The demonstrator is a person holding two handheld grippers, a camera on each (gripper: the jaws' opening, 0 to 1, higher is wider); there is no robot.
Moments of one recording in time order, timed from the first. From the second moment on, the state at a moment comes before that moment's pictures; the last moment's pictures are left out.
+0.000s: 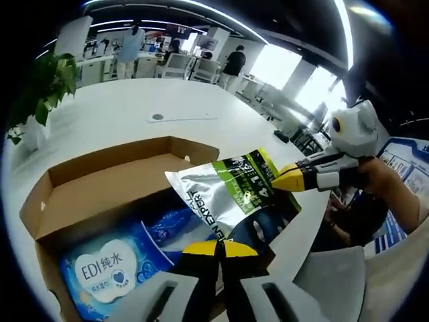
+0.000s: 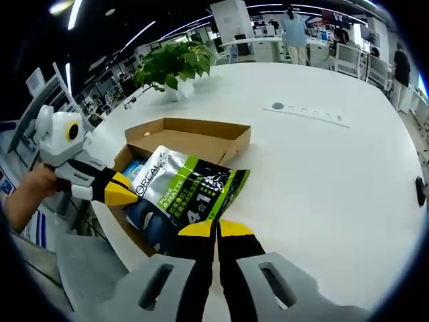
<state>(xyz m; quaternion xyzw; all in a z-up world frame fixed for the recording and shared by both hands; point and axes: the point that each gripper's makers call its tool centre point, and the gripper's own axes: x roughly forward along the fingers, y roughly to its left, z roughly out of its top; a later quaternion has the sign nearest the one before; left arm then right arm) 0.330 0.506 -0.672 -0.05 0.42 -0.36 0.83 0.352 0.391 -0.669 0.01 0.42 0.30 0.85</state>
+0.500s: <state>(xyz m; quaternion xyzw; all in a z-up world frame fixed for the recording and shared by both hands) 0.340 0.451 -0.667 -0.06 0.41 -0.37 0.83 0.366 0.338 -0.664 0.00 0.42 0.28 0.86</state>
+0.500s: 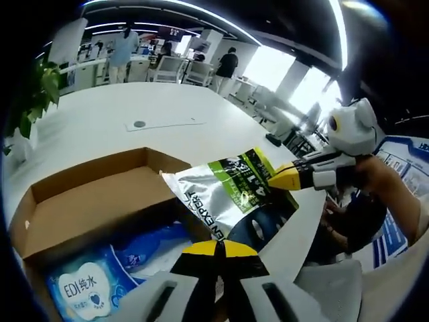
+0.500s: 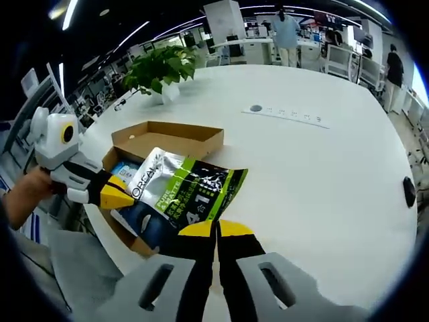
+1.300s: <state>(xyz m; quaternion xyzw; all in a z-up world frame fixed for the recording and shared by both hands) 0.364 0.383 -0.695 -0.02 0.45 -0.40 0.80 0.394 0.274 -0.694 -0.02 0.43 0.23 0.87</state>
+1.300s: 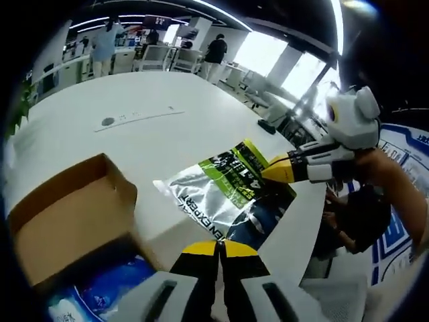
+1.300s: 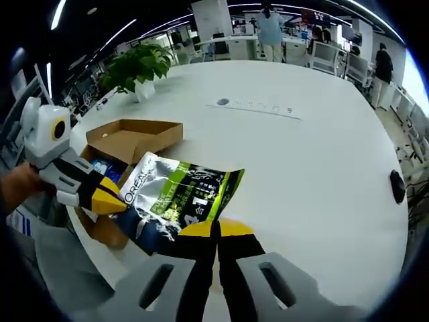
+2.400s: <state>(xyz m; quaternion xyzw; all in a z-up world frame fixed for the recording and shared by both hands) 0.387 0.374 -0.767 0.26 0.47 -0.44 0.72 0.423 0.271 -0.767 -0.03 0.45 0.23 0.86</state>
